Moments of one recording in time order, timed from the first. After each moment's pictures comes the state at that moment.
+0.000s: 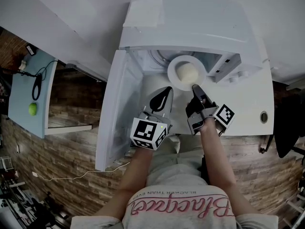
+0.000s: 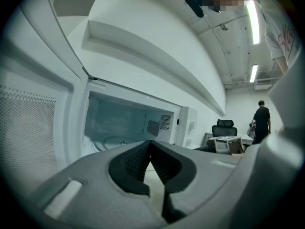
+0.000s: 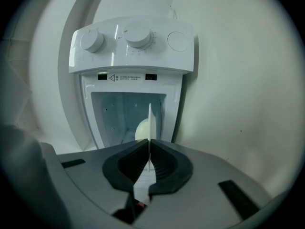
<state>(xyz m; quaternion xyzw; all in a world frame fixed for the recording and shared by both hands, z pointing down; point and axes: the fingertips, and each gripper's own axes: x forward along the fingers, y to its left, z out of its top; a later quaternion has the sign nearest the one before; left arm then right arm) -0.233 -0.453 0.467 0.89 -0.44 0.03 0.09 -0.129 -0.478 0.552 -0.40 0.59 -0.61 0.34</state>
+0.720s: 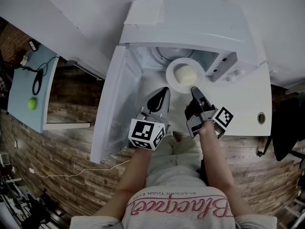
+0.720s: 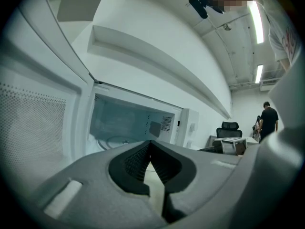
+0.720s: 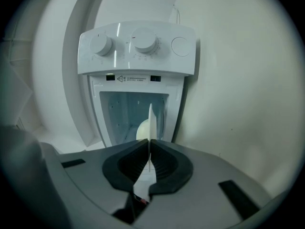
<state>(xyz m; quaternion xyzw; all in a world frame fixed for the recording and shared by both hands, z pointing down) -0.230 -0.430 0.464 0.88 -0.47 0.01 0.09 -0.120 -0.451 0.544 -0.39 0.61 -0.60 0.33</state>
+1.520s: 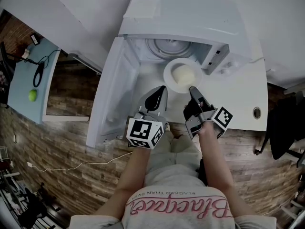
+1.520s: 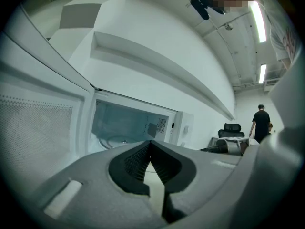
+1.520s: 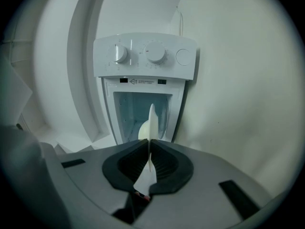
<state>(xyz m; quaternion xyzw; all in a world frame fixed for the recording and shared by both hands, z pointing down) -0.220 -0.395 0.453 0.86 -0.49 0.01 0.10 -0.111 -0.413 0.525 -0.36 0.63 -0.61 0.32</state>
